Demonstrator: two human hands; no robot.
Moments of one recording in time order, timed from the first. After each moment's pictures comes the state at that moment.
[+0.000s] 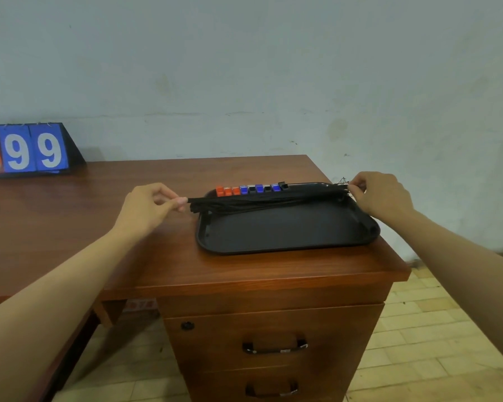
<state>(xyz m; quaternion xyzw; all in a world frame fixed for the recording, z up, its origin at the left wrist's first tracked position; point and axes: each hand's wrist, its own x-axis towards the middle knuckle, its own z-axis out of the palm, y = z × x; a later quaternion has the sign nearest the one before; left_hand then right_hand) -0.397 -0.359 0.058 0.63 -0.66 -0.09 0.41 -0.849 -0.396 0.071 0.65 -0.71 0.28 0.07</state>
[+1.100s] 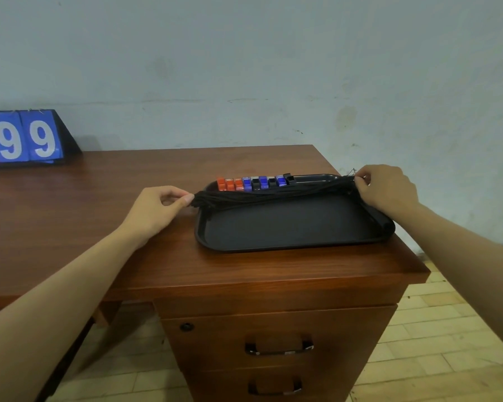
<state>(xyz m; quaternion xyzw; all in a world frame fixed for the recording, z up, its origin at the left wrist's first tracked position) -0.405 -0.374 0.037 0.61 -0.65 -0.17 0.42 -0.852 -0.433 0.053 0.64 -0.72 0.26 0.08</state>
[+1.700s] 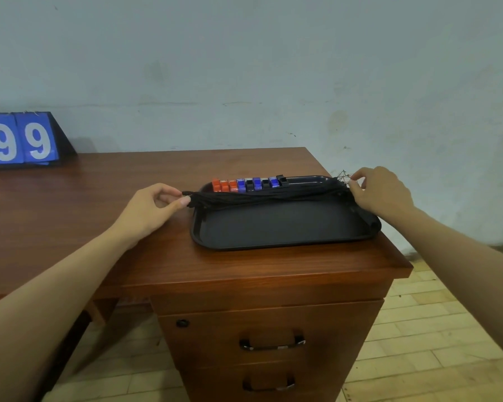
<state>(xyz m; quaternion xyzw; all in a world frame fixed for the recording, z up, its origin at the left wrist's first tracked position) -0.399 -0.366 0.040 0.62 -0.66 -0.17 0.40 -0.861 -0.417 0.054 0.65 -0.71 0.27 0.07</state>
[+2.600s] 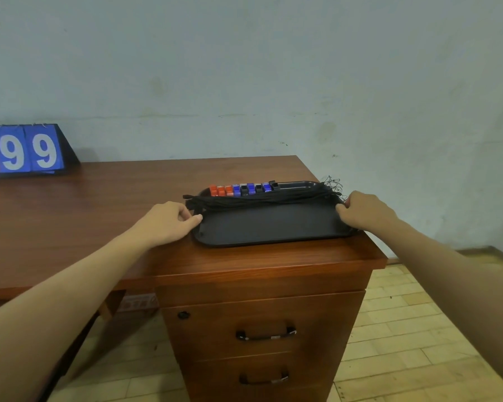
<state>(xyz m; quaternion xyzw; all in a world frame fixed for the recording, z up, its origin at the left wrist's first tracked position) -0.435 -0.341 0.055 0.68 -0.71 -0.09 0.18 -0.856 -0.379 0.048 0.62 -0.77 0.16 -0.02</state>
